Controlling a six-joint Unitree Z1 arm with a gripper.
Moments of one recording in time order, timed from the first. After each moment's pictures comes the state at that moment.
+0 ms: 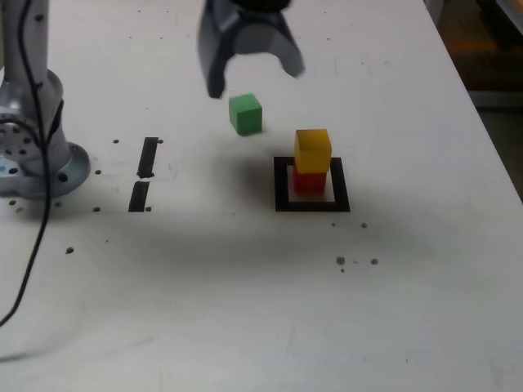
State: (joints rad) arm 0.04 1.80 -1.49 1.49 0.09 -0.21
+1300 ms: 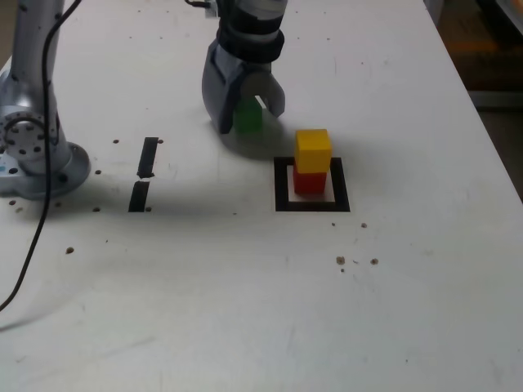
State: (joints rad) arm 0.25 1.95 -1.22 1.06 0.08 -0.12
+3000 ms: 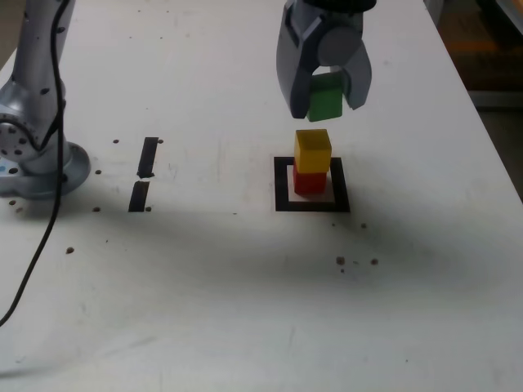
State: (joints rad) arm -0.07 2.01 -1.88 1.54 -0.05 -0.21
